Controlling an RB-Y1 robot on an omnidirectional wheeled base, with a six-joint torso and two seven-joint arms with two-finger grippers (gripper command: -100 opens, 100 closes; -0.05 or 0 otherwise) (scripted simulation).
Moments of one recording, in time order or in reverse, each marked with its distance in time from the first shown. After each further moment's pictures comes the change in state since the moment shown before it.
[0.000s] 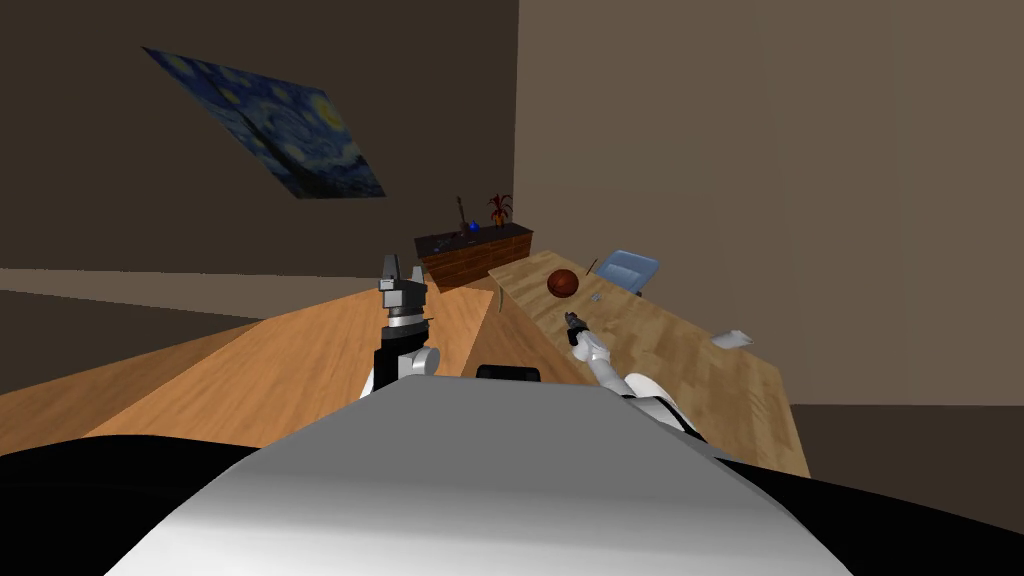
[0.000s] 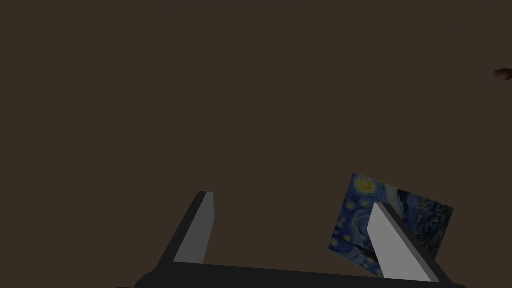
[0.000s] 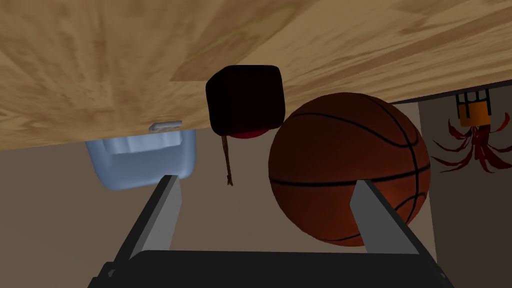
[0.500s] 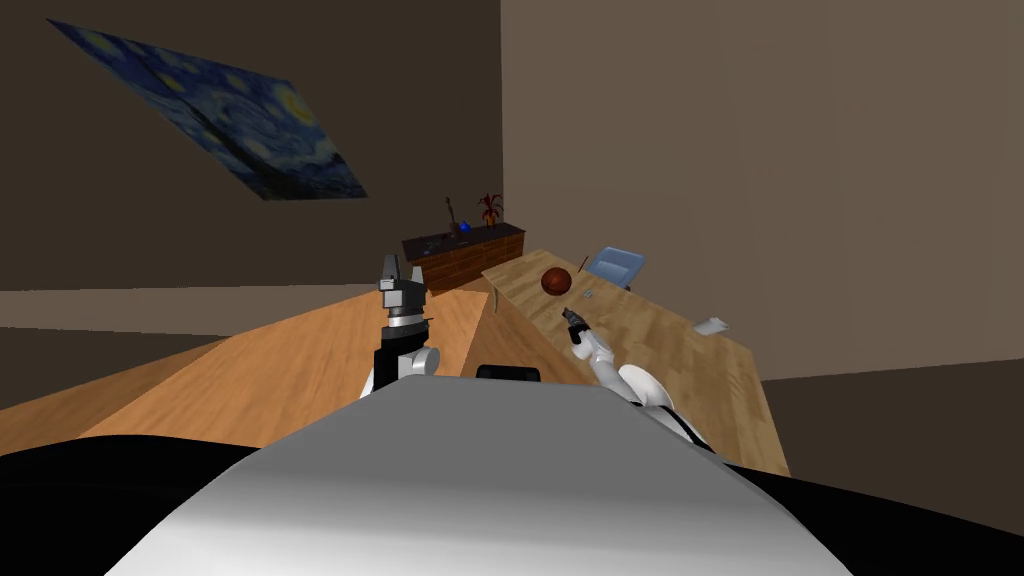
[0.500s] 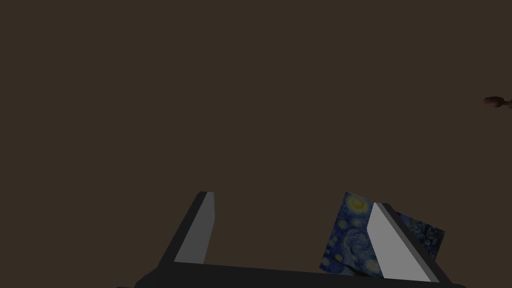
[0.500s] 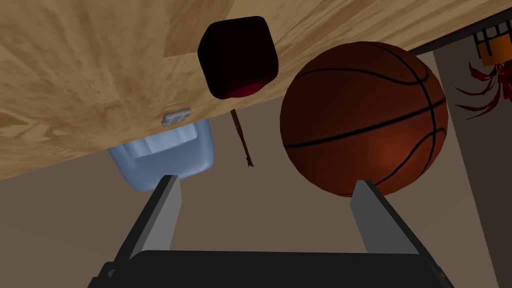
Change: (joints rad) left arm 0.000 0.000 0.000 0.000 0.000 0.000 0.000; right arm 0.054 -0.010 -0.008 -0.148 -0.142 -0.038 -0.005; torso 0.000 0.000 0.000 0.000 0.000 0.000
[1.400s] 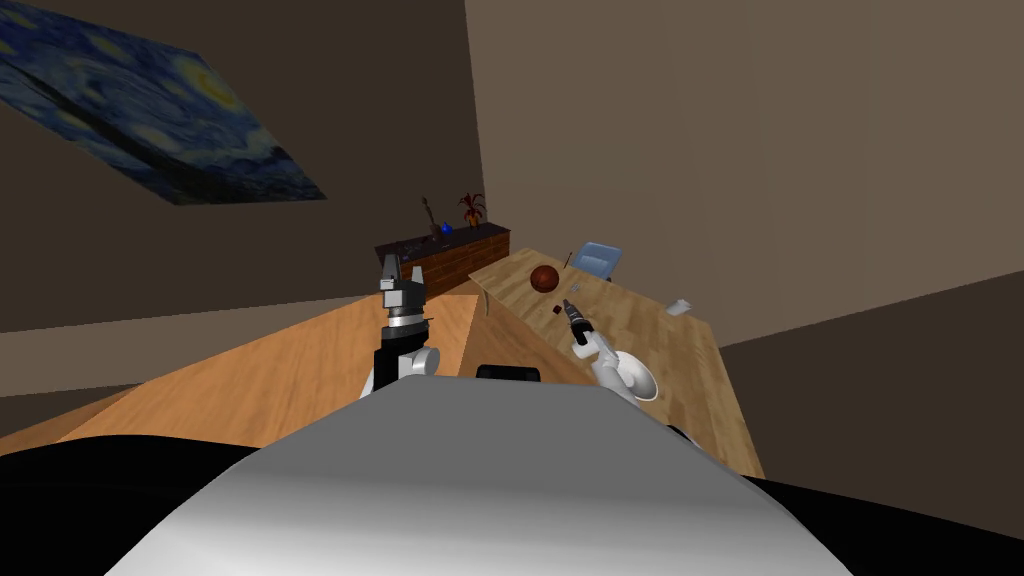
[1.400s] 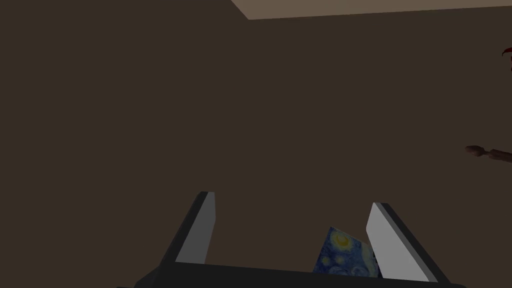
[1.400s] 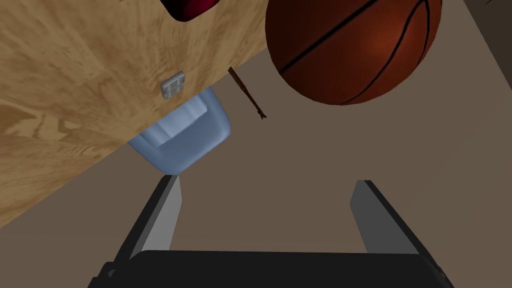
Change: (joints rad) left arm 0.000 0.000 0.000 0.000 0.000 0.000 0.000; right arm 0.097 0.030 -0.064 -0.225 -0.160 -0.114 -0.020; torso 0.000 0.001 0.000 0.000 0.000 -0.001
